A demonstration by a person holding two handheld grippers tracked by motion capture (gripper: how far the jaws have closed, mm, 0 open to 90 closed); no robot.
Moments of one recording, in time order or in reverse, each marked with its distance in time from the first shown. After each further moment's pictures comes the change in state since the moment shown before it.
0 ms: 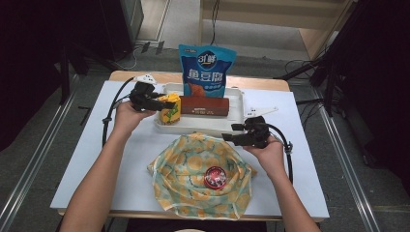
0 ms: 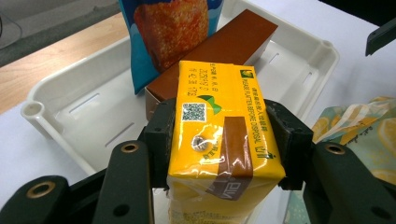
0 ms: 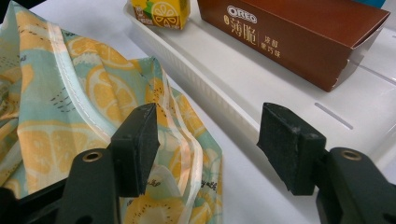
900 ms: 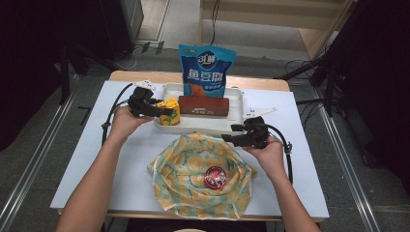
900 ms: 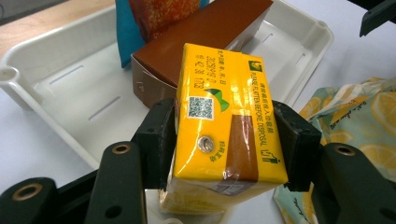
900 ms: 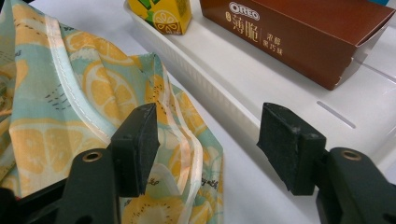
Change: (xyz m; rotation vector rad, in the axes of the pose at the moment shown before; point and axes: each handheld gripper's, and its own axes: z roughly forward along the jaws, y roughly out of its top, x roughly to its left) left arm -0.003 -0.014 -0.001 0.037 -0.035 -0.037; right arm 0.001 0.000 0.002 0.008 -0.001 -0.011
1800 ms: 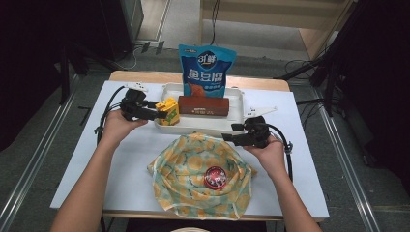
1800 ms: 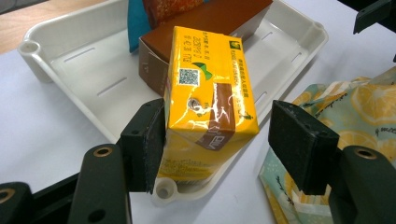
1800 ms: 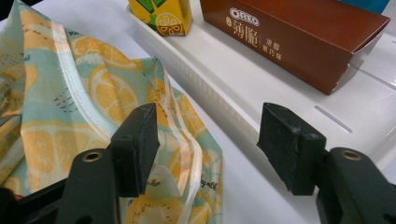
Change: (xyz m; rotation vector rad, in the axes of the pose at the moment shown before) left arm -0.009 -0.011 -0.025 -0.003 0.033 -0.054; right arm 0.000 0.002 -0.003 -0.006 0.003 -0.009
